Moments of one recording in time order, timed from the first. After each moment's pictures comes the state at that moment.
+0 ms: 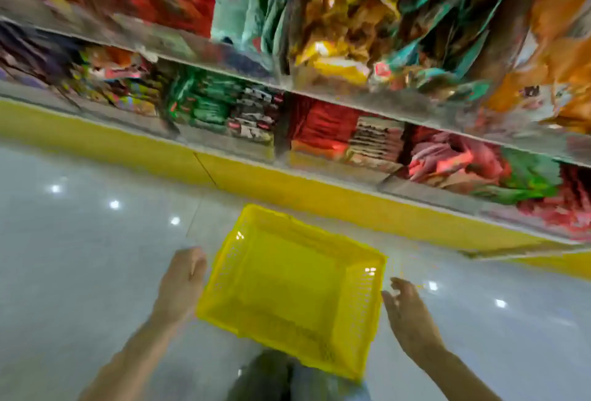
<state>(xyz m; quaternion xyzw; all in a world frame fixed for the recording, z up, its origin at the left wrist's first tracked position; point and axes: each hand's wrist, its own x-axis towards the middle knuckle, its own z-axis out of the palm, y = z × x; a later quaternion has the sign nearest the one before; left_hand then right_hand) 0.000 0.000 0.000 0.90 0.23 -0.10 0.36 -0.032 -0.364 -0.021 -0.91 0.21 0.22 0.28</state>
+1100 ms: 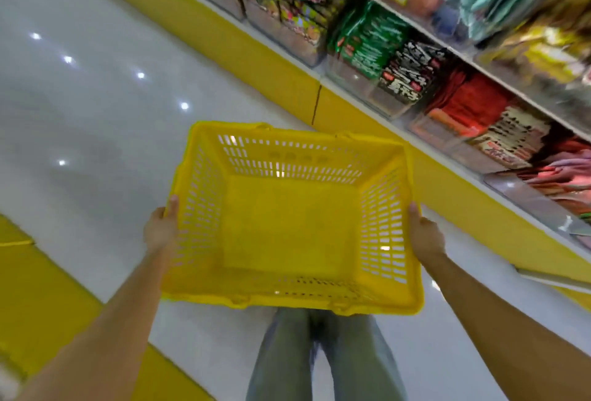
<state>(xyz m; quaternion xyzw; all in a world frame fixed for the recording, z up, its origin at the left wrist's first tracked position) -0.153 0.175 0.073 0.72 0.60 -0.06 0.36 0.009 -0.203 0.051 -0.90 0.21 0.31 0.22</state>
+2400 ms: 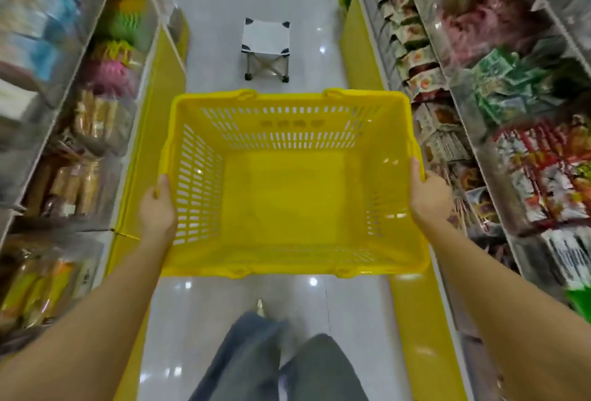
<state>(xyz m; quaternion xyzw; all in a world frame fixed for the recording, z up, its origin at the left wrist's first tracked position) -0.219 0.729 0.285 0.42 0.77 0.31 0.37 0.171 0.668 0.282 -0.90 -0.32 0.14 0.25</state>
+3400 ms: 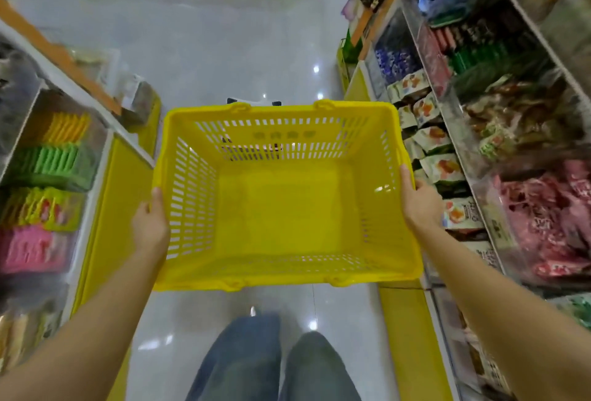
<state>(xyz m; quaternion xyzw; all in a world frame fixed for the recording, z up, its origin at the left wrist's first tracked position) -0.081 1.325 0.248 0.41 0.79 0.30 0.35 0.315 1.250 0.276 -0.89 -0.32 0.17 0.28</state>
